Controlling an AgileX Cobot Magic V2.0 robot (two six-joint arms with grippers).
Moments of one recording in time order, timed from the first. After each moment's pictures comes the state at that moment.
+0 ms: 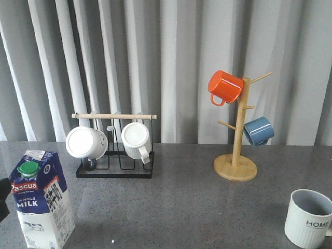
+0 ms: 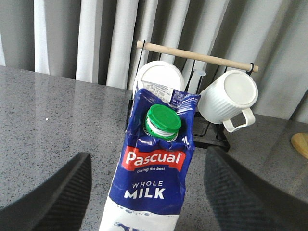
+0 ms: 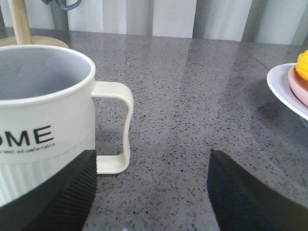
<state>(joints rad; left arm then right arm) -0.10 0.98 -0.57 -0.27 -0.17 0.01 -0.40 1.55 -0.35 -0.29 -0.89 0.04</state>
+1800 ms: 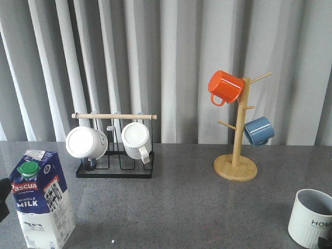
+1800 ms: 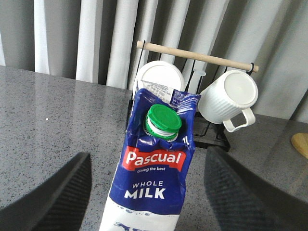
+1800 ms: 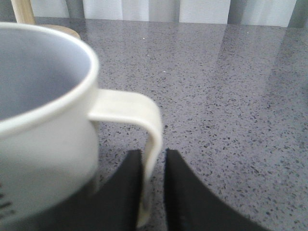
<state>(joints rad) -0.10 0.98 -0.57 -0.27 -0.17 0.01 -0.40 1.82 -0.59 -0.41 -0.91 0.14</state>
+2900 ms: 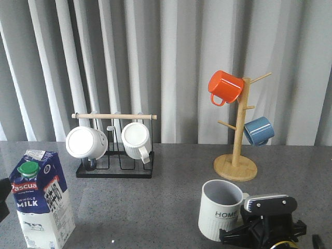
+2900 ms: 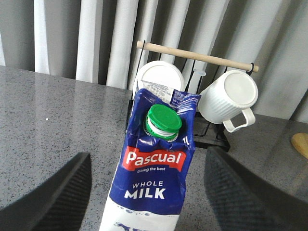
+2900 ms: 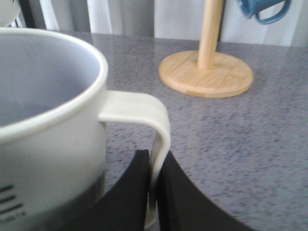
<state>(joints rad) -0.10 0.98 -0.57 -0.27 -0.17 0.01 0.34 1.78 -0.66 0.30 -0.79 -0.17</state>
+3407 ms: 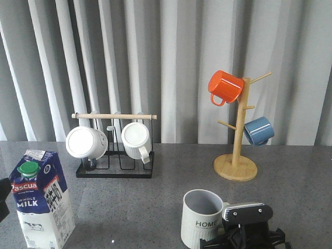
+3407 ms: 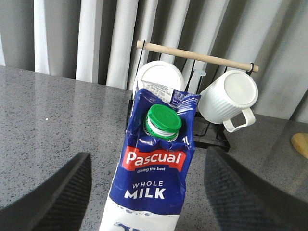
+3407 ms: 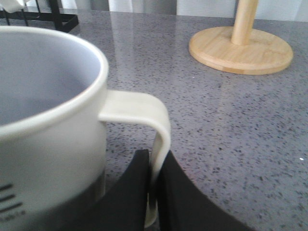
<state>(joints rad) -0.10 0.98 -0.57 -0.27 -0.17 0.01 0.46 1.86 -0.70 0.42 -0.81 -0.21</state>
